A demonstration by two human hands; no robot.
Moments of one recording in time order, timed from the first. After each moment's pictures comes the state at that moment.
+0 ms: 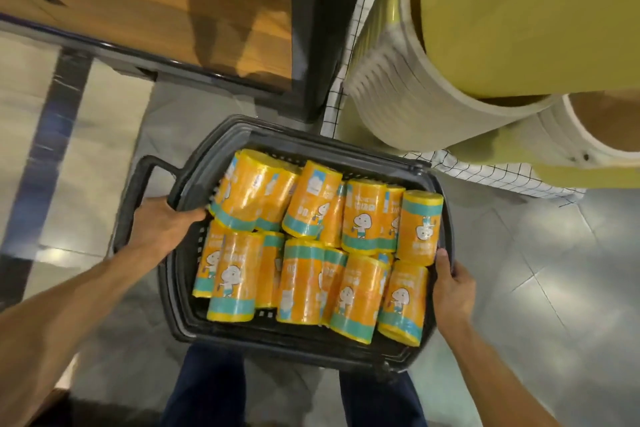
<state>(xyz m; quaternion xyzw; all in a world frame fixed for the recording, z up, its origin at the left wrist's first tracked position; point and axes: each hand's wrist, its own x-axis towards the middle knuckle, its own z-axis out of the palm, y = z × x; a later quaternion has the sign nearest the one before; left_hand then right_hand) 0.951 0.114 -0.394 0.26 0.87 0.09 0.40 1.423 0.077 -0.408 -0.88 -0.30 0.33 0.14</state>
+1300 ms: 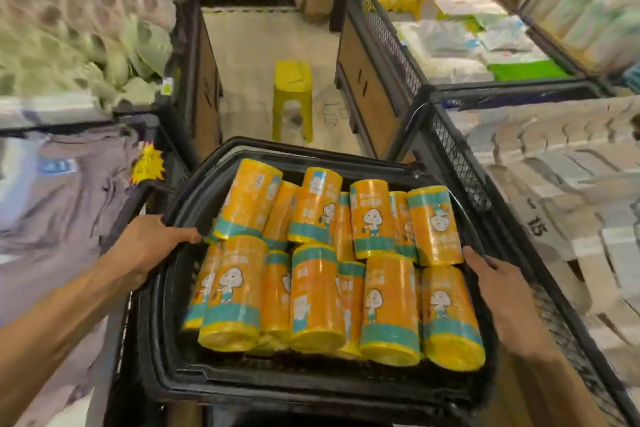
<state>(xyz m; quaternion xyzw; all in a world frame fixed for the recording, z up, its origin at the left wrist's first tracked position) 0.539 -0.335 0.257 -0.19 0.86 0.44 0.17 0.709 0.113 0.259 -0.44 -0.74 0.51 0.02</state>
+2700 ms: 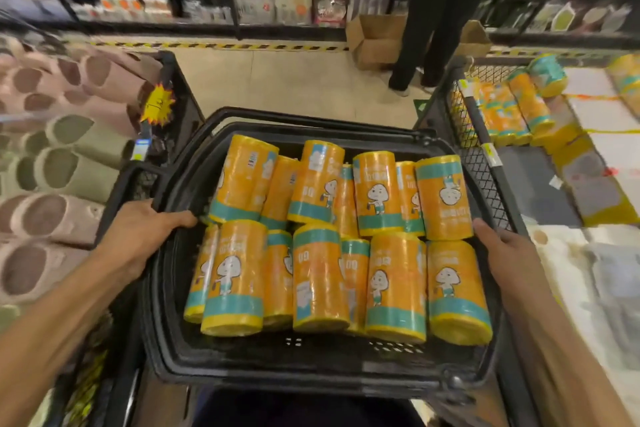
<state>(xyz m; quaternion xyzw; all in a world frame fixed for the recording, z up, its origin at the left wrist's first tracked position) -0.558 -0.210 0.228 -0.31 0.79 0.51 0.12 -0.479 0.263 0.227 -0.38 -0.81 0.45 0.01</state>
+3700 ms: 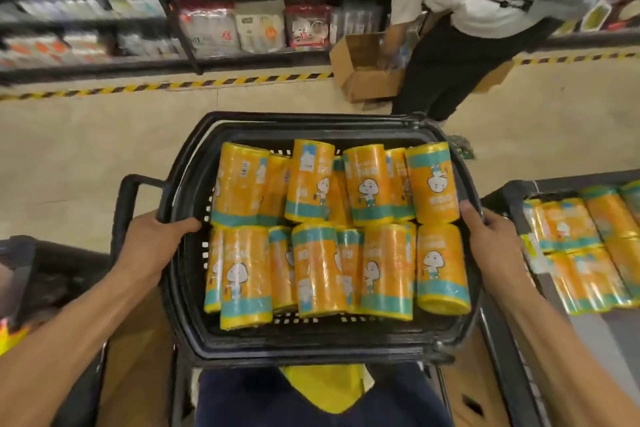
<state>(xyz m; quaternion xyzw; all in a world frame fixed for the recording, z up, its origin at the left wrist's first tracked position) -1.178 -0.087 0.117 -0.29 0.80 0.52 0.10 -1.101 0.370 0.112 -0.35 -0.81 0.47 0.01</state>
